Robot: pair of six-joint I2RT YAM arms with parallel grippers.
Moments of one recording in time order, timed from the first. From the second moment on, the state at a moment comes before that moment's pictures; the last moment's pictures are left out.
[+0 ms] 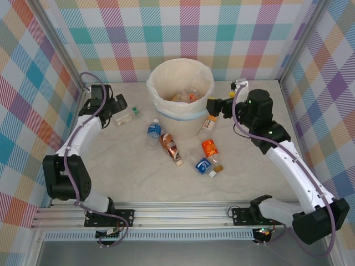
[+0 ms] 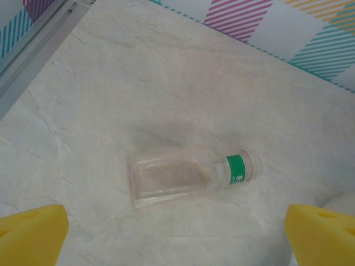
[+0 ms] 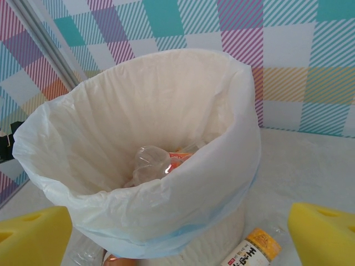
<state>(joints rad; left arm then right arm) -0.01 1.55 1.27 -0.45 -0.17 -0.39 0.40 1.11 1.14 -0.29 -0.14 0.20</state>
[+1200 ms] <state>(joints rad) 0.19 2.03 1.33 -0.14 0.51 -0.42 0.40 1.08 1.06 -0.30 -0.08 0.23</state>
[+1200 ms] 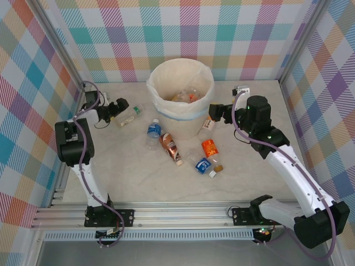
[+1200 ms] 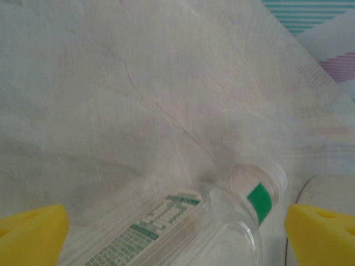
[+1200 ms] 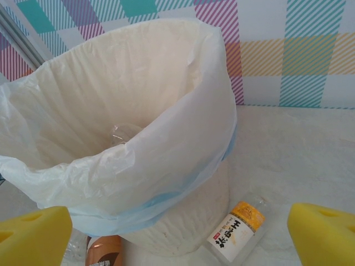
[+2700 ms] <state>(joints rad) -0.10 1.98 1.38 -0.45 -0.15 -0.33 0.40 1.10 1.05 -0.30 -0.06 0.23</state>
